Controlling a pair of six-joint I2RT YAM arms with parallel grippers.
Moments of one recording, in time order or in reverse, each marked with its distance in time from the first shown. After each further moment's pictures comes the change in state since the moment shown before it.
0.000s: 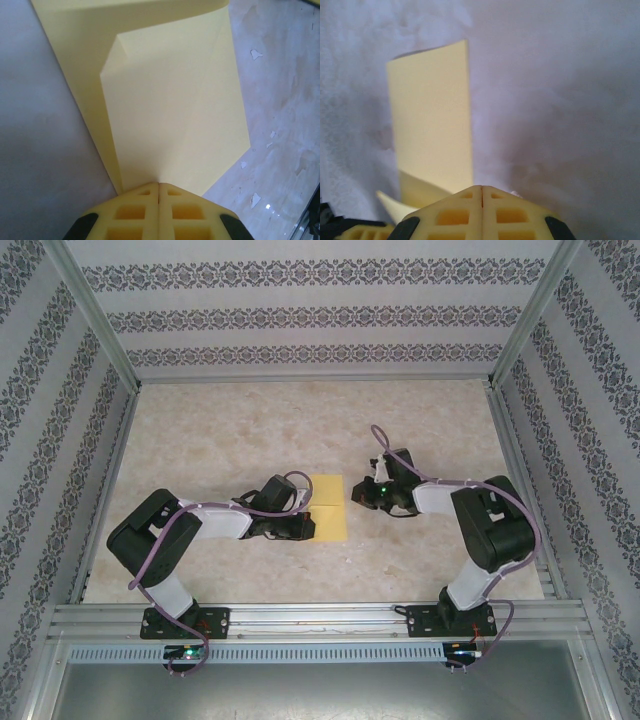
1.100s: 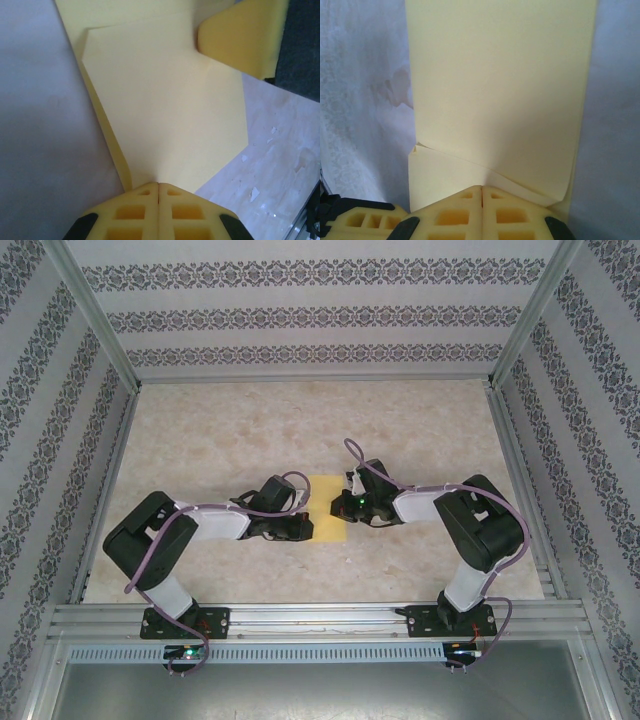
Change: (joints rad) left arm 0.000 -0.034 -0.003 -0.044 -0.003 -0.015; right arm 0.189 0.063 0.001 0.051 0.034 0.109
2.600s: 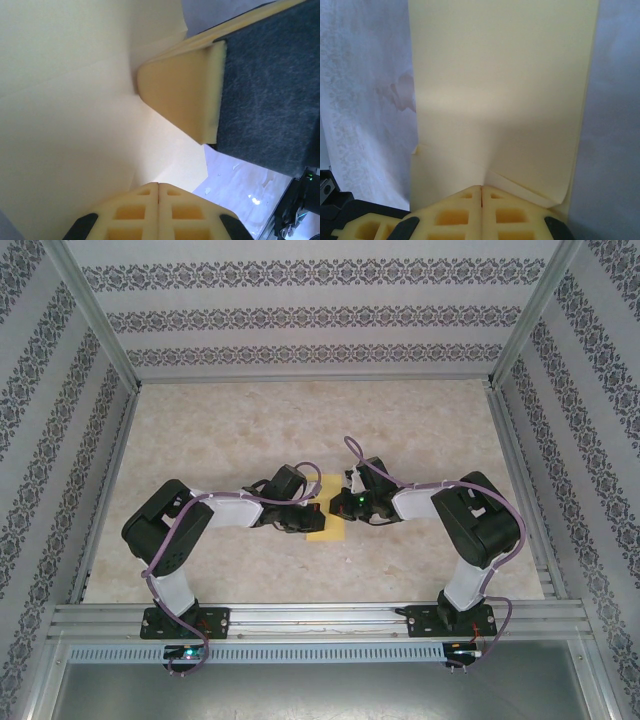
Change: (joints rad) left arm 0.003 0.127 0.142 -0.008 0.088 -0.029; right arm -0.007 0.032 0.019 0.010 -0.038 -0.001
